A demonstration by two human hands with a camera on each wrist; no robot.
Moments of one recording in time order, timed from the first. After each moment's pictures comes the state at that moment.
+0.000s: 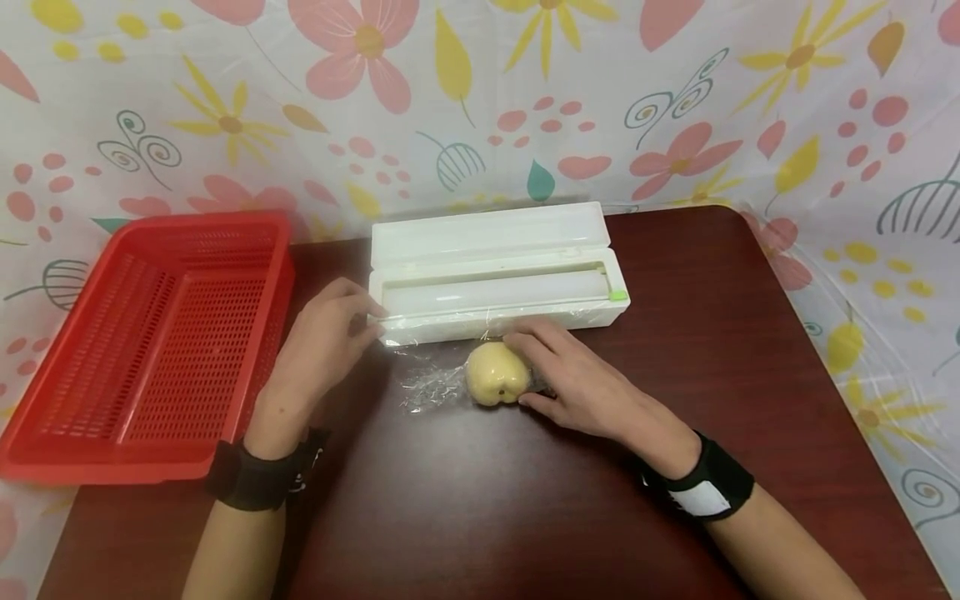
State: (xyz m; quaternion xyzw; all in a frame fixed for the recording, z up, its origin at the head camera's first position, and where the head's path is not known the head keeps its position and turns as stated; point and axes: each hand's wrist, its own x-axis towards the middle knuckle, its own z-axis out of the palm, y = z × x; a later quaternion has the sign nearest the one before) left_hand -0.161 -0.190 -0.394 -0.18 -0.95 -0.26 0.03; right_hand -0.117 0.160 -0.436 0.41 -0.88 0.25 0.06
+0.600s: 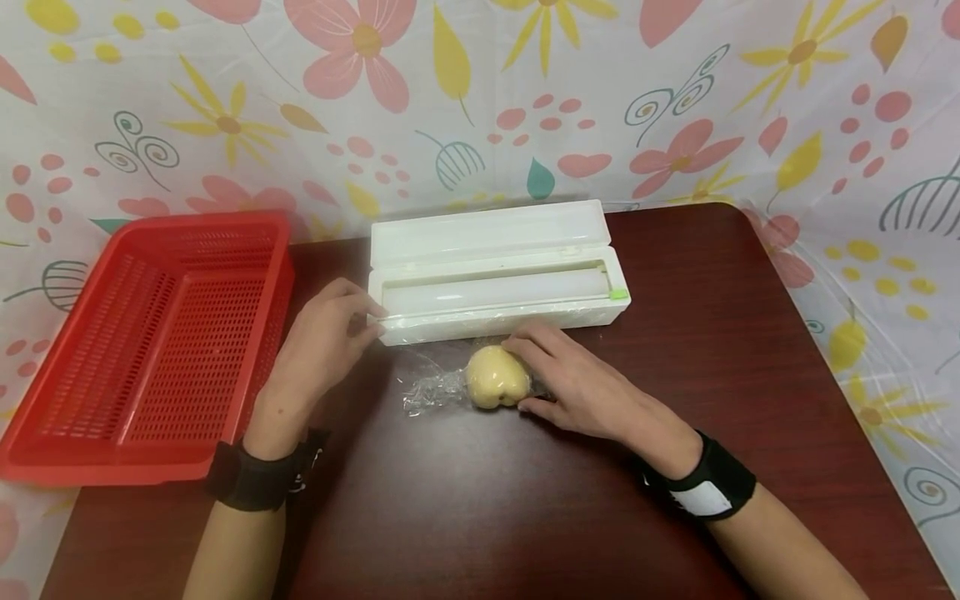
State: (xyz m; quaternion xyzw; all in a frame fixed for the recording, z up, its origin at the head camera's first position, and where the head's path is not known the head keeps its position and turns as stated) left_hand -0.161 -0.190 -0.393 -0.17 -0.95 -0.26 0.02; right_hand -0.116 0.161 -0.438 0.42 -0.87 0.25 0.05
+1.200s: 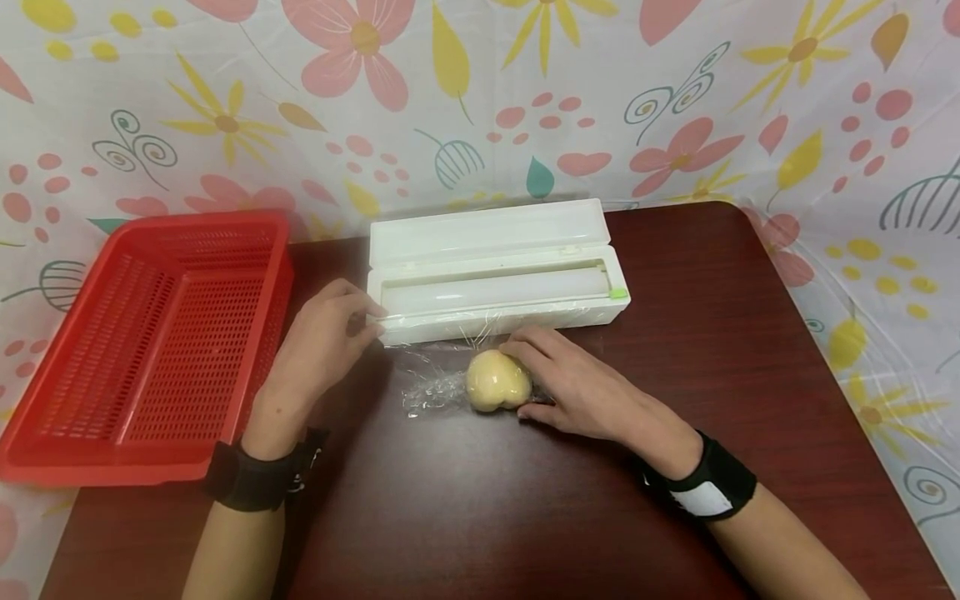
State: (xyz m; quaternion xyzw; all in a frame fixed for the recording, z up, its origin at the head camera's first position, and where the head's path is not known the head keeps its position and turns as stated) left_hand -0.162 -0.191 -0.393 -0.17 -0.95 -0.27 0.01; right_hand -0.114 0.161 -0.437 0.42 -0.87 0.26 0.04
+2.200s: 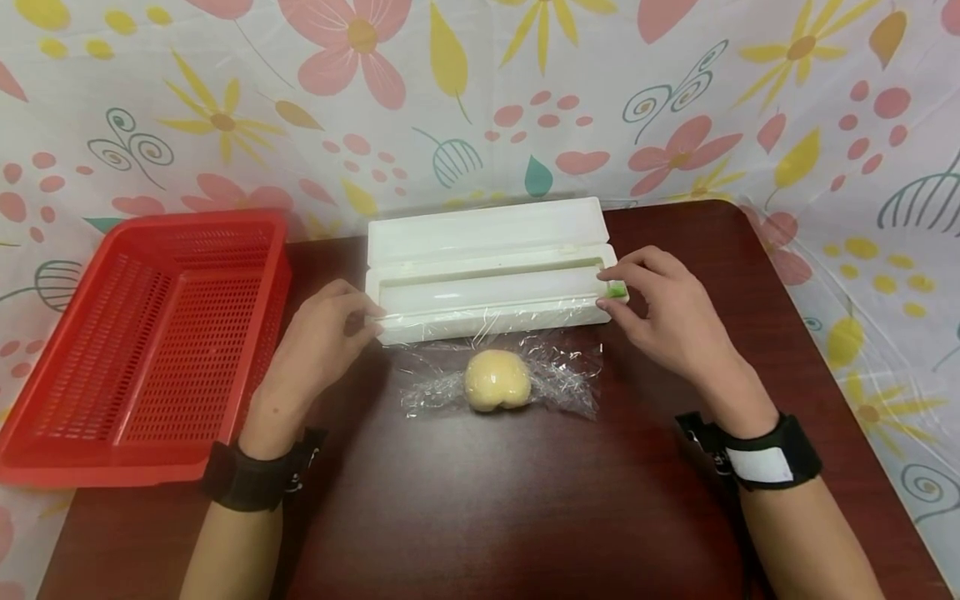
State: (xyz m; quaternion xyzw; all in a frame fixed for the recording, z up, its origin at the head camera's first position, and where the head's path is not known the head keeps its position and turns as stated) left_hand -0.163 -0.192 -0.394 -0.18 -0.95 -0.26 0.02; right_hand -0.148 0.241 -0.399 0.21 -0.93 0.24 0.18
